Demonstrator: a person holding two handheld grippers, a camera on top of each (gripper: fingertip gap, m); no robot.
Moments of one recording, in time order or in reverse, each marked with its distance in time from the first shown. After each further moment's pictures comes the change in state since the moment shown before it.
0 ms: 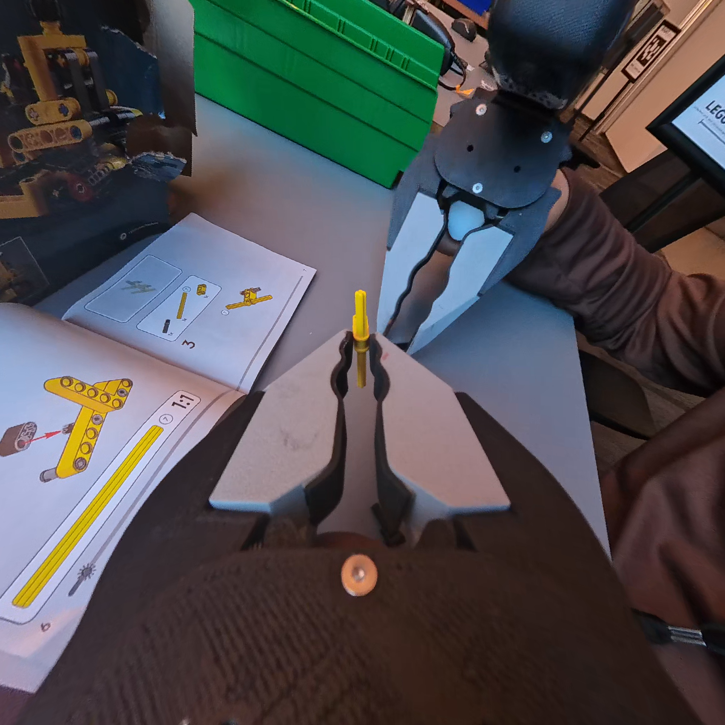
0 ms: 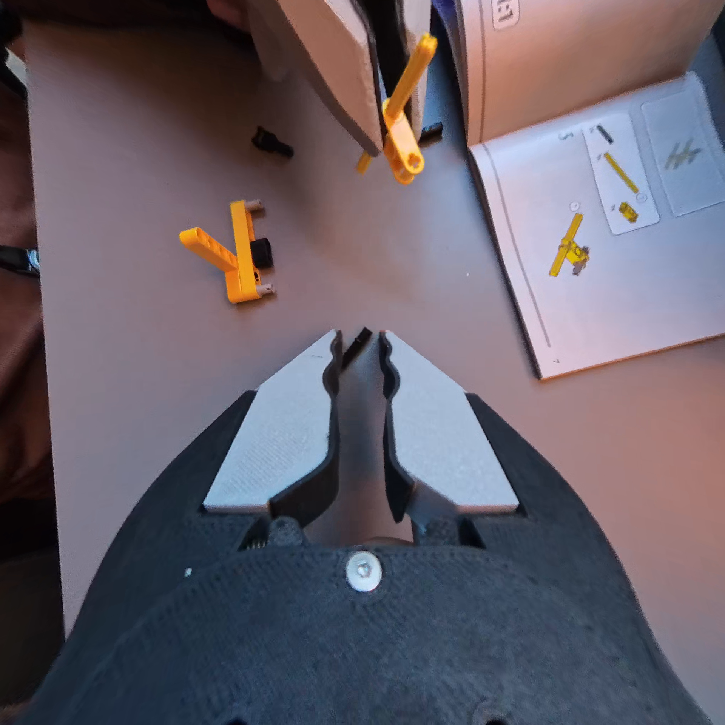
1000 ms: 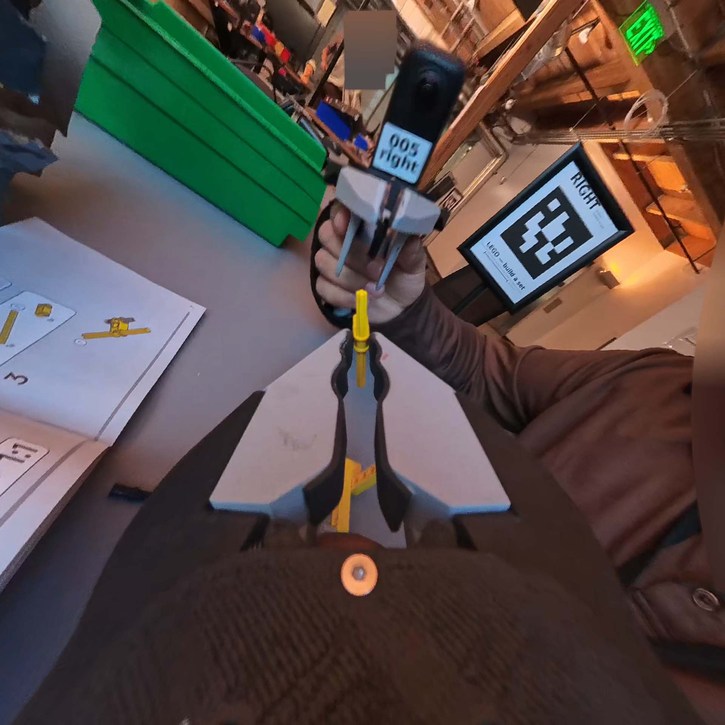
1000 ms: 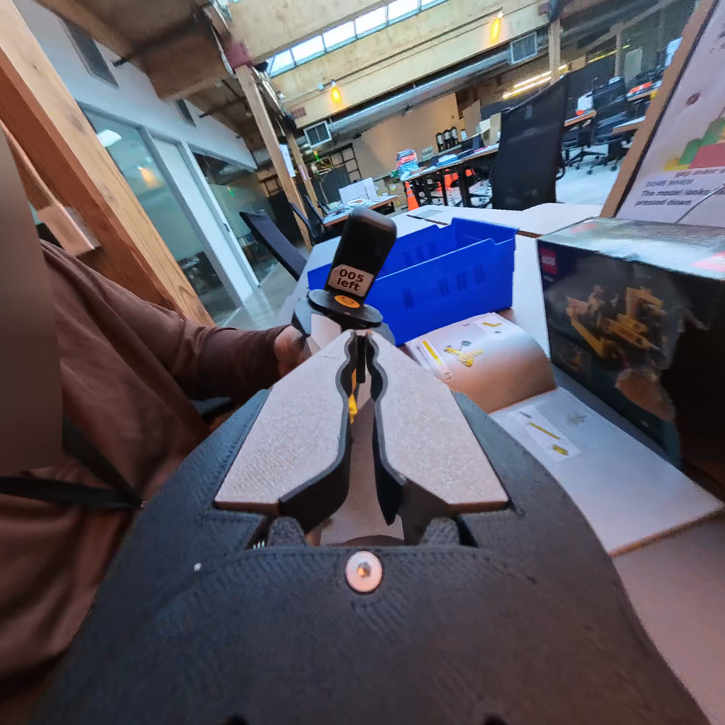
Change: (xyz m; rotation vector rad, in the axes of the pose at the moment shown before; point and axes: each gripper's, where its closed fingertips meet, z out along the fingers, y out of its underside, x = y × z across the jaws) left arm 0.041 -0.026 -0.005 0.193 0.355 -0.255; right arm 0.004 -0.110 -0.095 0.955 -0.155 0.137
